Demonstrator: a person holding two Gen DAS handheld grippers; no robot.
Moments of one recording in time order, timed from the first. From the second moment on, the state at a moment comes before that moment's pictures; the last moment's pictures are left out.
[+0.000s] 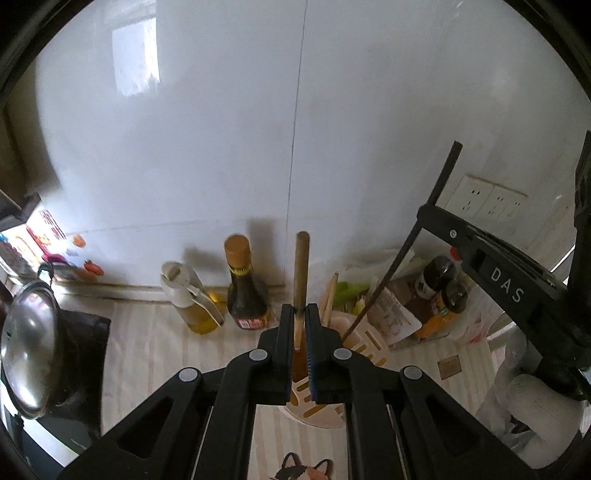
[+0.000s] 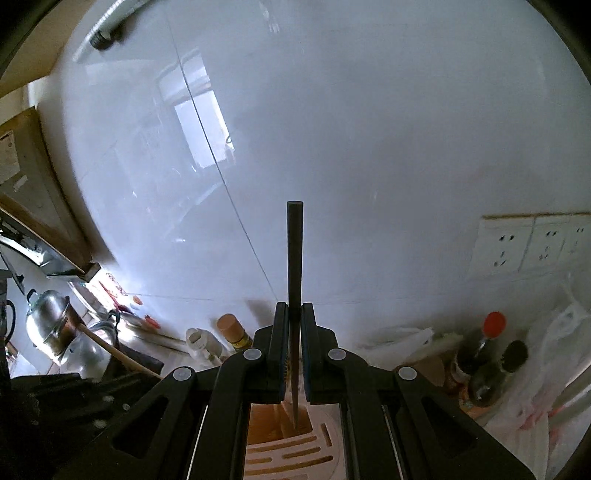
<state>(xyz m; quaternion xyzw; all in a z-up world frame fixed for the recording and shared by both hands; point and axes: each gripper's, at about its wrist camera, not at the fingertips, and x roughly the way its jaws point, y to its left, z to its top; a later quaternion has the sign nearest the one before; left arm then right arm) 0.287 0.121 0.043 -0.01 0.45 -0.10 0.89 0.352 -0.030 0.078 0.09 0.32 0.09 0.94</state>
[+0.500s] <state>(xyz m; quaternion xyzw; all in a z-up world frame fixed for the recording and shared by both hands) 0.300 0.136 0.032 -0.05 0.47 -0.07 0.88 0.362 -0.032 0.040 0.07 0.35 0.10 0.93</state>
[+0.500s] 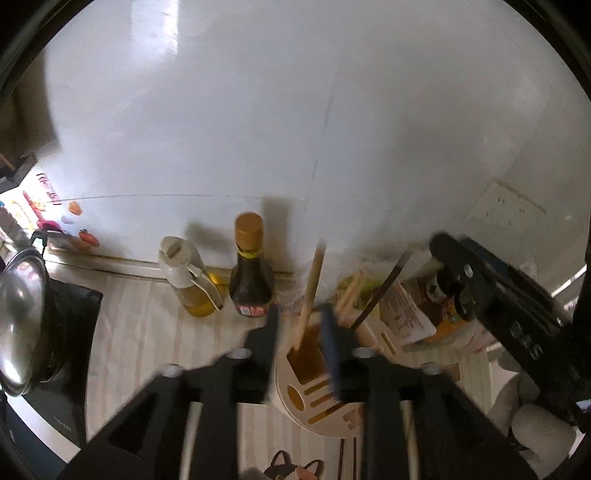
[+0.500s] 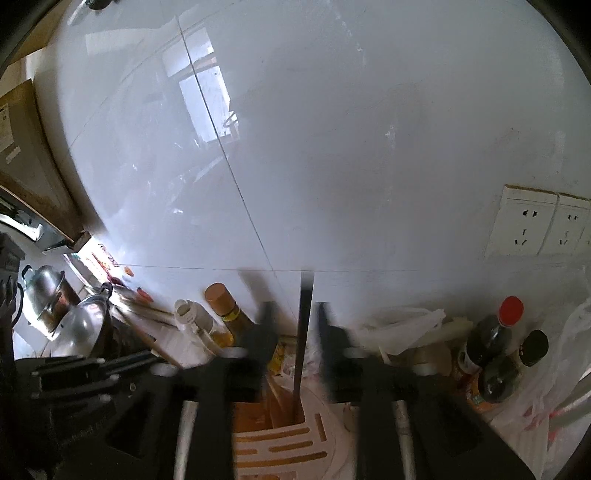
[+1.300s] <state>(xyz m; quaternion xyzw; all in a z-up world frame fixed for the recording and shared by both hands) 0.191 0.141 -0.066 0.01 0.47 -0.07 0.88 0.191 -0.102 -0.049 0.11 0.44 -0.08 0.89</state>
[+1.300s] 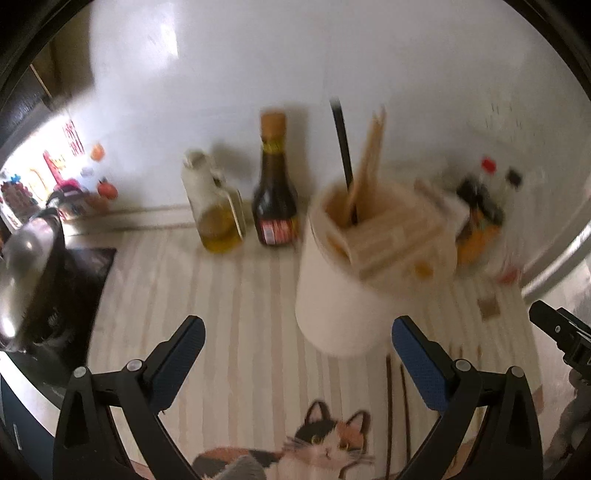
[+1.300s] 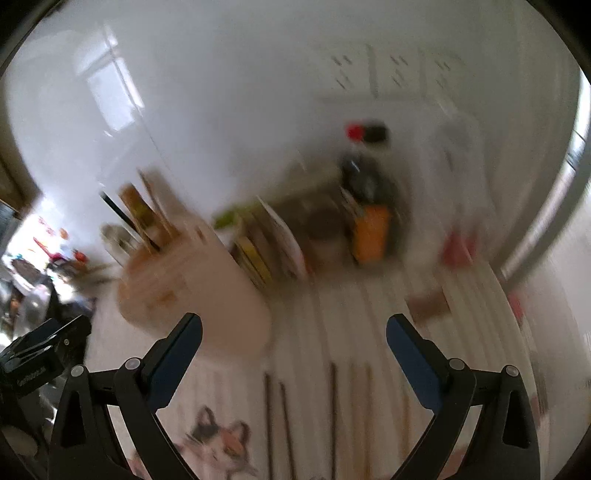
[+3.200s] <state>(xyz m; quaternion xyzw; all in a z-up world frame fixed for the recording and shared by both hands) 0.134 0.123 -0.246 0.01 0.66 -0.04 0.75 0.167 -0.046 -0.262 0.02 0.69 0.01 0.72</state>
